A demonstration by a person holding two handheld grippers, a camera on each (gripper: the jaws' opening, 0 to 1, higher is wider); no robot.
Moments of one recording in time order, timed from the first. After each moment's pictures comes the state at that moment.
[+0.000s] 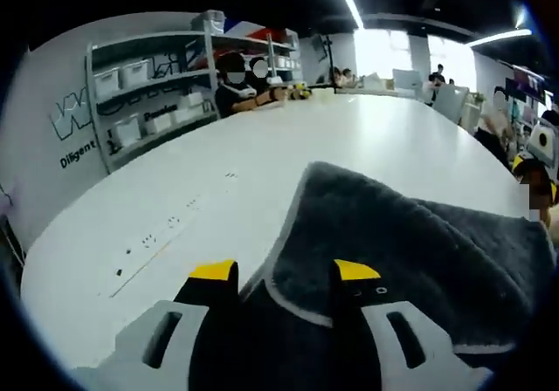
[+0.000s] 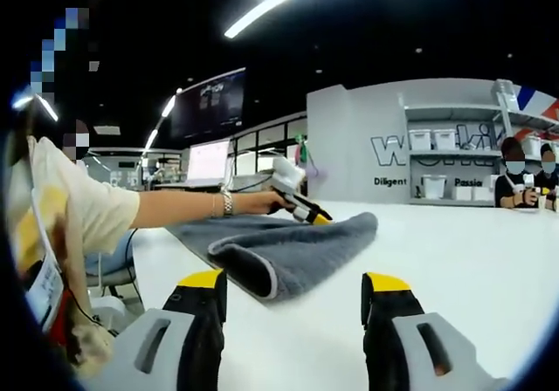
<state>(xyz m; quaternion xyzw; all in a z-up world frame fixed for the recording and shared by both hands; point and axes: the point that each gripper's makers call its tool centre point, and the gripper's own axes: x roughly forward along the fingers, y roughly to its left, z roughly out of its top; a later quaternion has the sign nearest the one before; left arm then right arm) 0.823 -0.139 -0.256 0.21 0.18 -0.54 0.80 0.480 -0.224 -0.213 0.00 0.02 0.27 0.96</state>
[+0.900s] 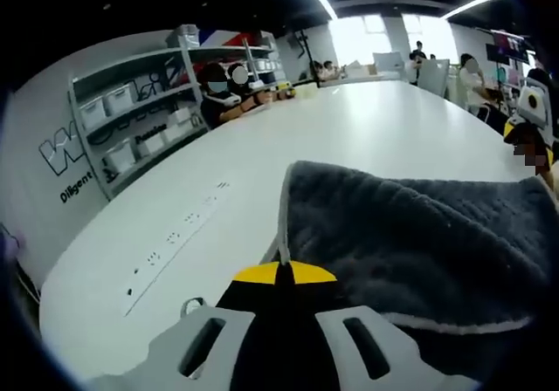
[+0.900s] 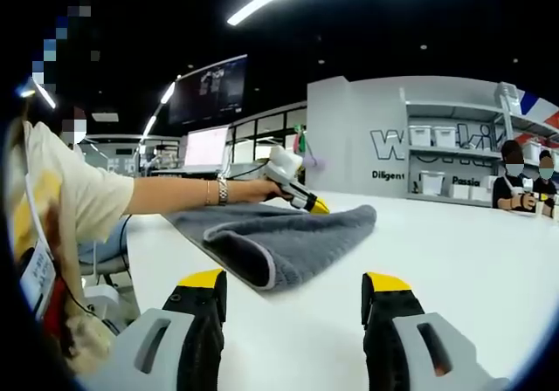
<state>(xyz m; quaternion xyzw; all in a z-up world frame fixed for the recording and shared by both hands) 0.816 -0.136 -0.246 0.26 0.12 -0.55 0.79 0.480 -0.224 -0.224 -0.02 0.04 0.26 0.97</state>
